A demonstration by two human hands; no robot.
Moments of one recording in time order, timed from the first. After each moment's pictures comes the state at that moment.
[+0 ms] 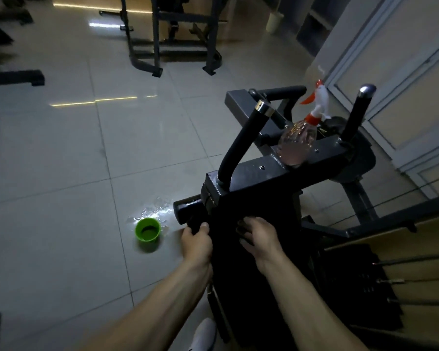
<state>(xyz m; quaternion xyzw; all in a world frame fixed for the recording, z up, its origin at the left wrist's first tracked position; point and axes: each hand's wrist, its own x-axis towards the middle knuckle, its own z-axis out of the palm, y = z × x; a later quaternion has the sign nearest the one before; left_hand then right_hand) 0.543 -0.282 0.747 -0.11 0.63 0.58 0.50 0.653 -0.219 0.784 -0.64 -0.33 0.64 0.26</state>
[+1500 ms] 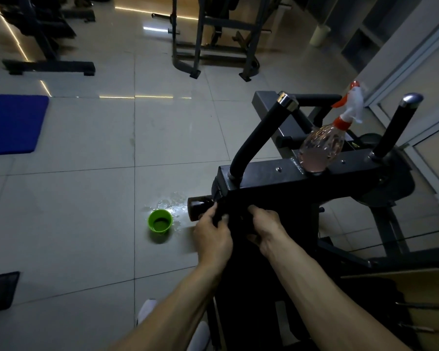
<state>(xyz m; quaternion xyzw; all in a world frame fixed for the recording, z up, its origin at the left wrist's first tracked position) 0.570 -0.271 0.746 0.13 0.73 0.59 0.31 0.642 -0.172 0.774 -0.65 -0.38 0.63 0.18</state>
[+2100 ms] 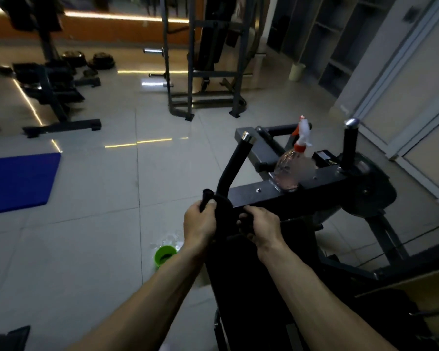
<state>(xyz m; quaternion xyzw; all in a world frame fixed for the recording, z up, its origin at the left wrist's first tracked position) 0.537 -0.265 0.855 0.12 0.70 0.59 0.38 0.654 -0.187 0.848 -0.55 -0.38 0.68 0.31</state>
